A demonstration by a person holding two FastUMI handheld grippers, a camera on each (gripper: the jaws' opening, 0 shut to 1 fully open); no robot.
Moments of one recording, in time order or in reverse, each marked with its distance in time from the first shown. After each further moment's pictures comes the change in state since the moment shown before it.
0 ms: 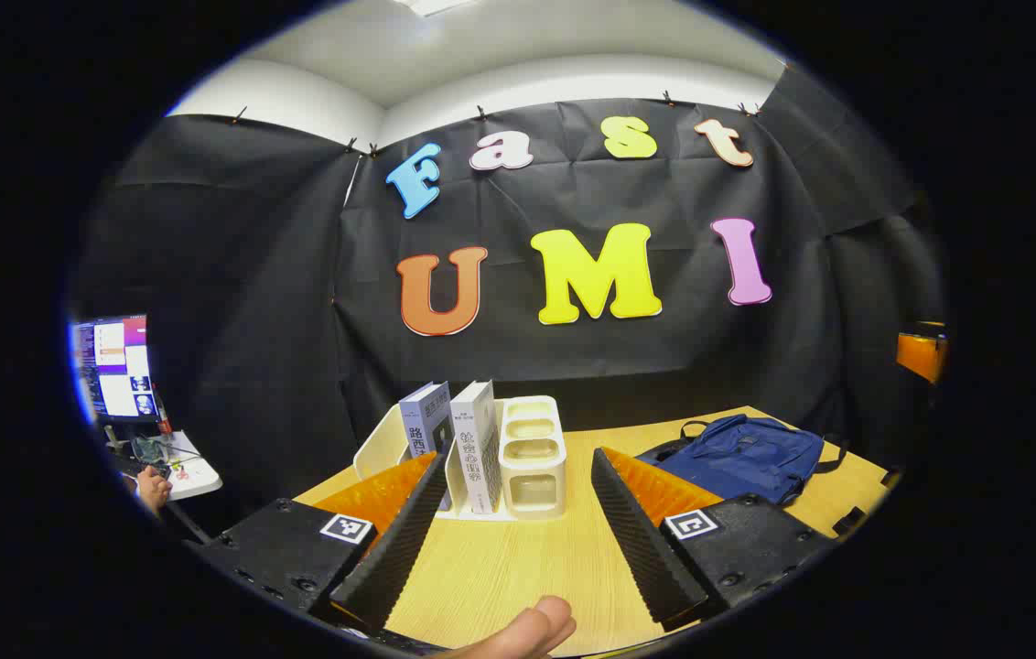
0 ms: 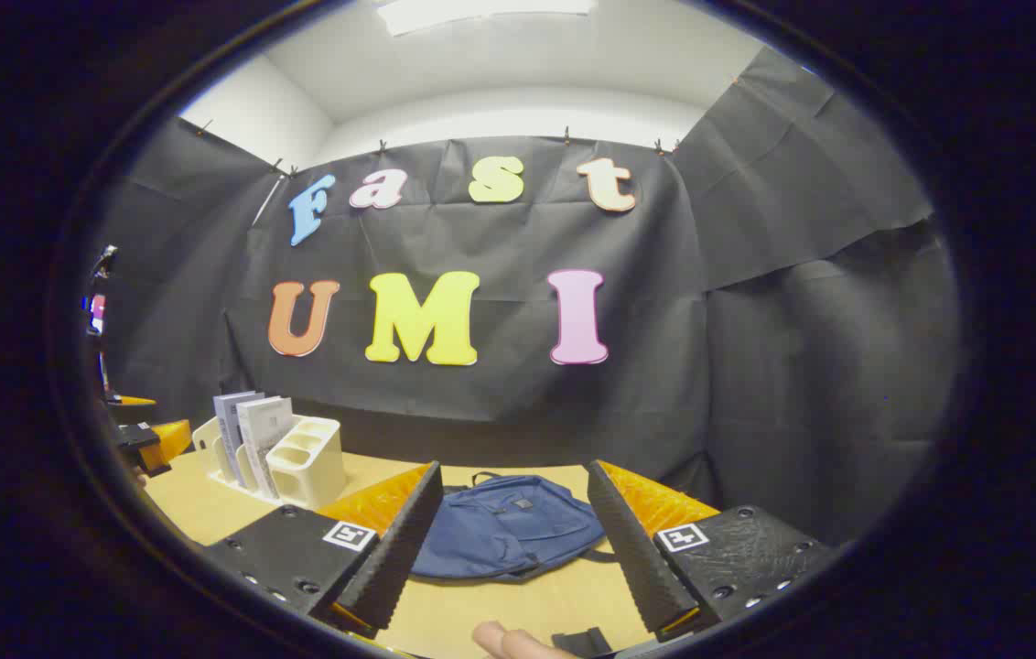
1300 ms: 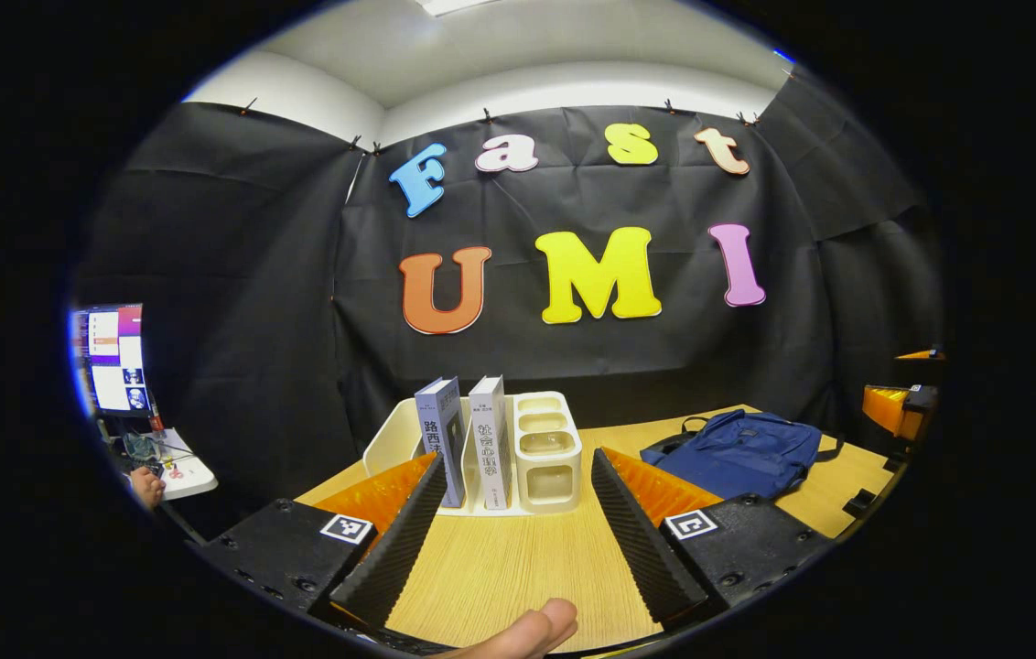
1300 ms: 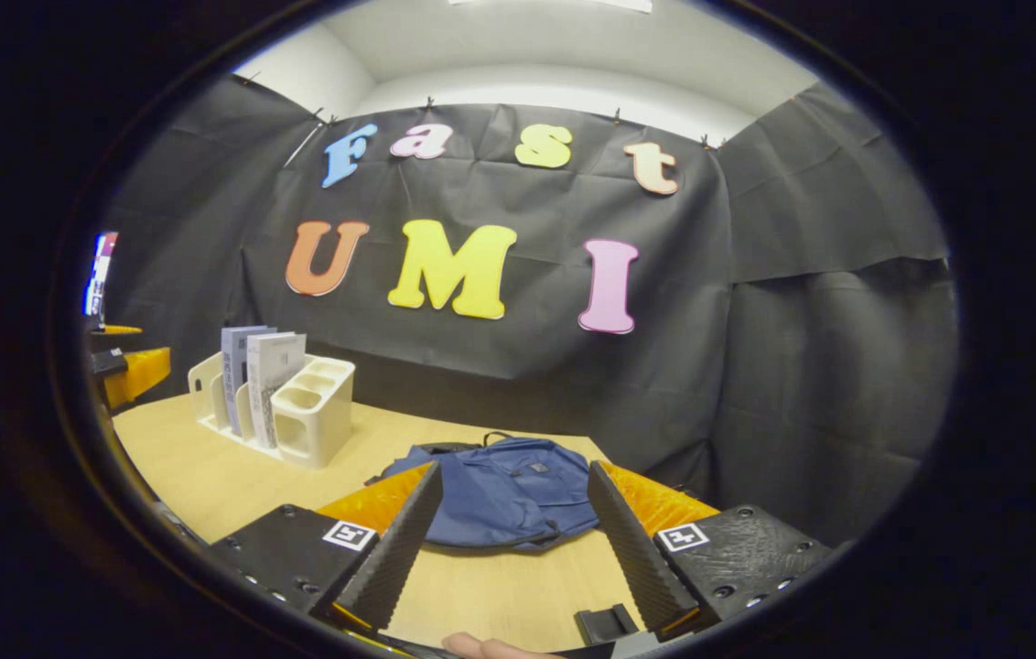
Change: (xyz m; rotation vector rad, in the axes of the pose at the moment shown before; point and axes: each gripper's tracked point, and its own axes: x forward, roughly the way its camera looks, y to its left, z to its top) left arm -0.007 0.025 -0.016 0.019 -0.020 -0.010; right arm 0.005 0.052 -0.060 -0.155 0.119 0.016
